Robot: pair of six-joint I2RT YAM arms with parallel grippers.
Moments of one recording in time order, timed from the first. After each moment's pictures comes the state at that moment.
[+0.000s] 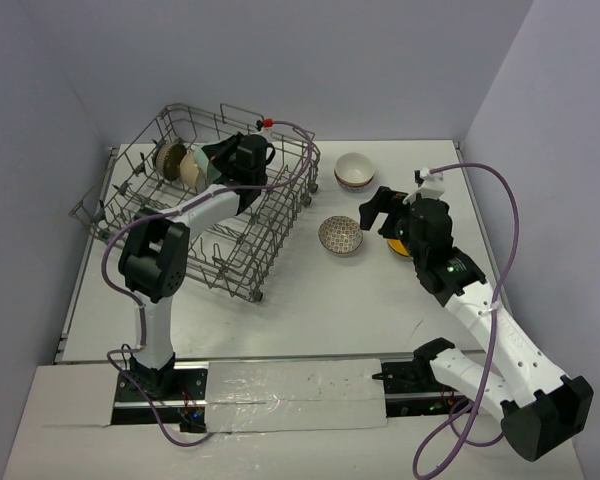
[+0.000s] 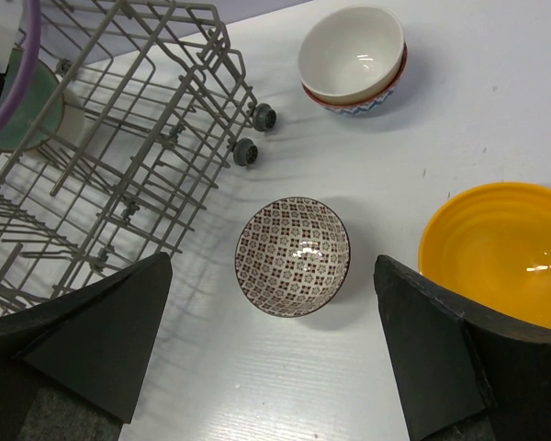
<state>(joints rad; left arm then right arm) -0.50 2.03 1.54 0.23 -1.03 0.89 0.40 0.88 0.82 -0.24 0.22 0.45</state>
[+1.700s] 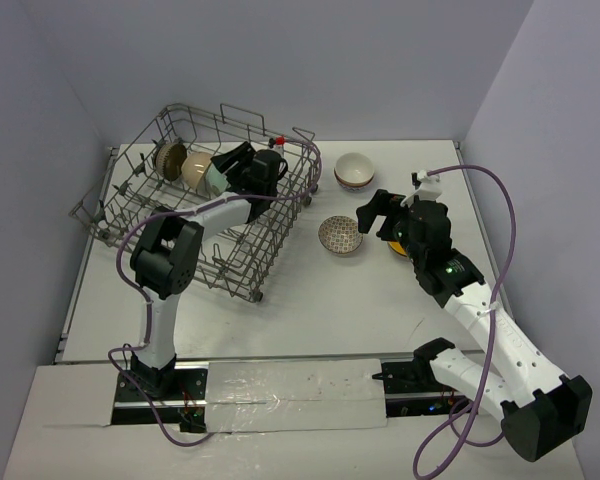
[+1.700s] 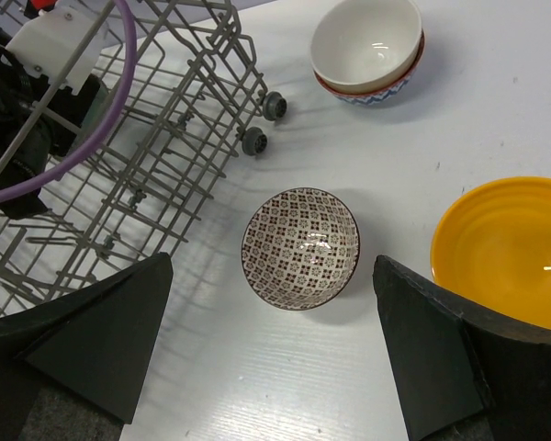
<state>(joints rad) -0.55 2.09 1.50 0.19 -1.04 0.84 0.40 0.88 0.79 -0.22 0.18 0.45</state>
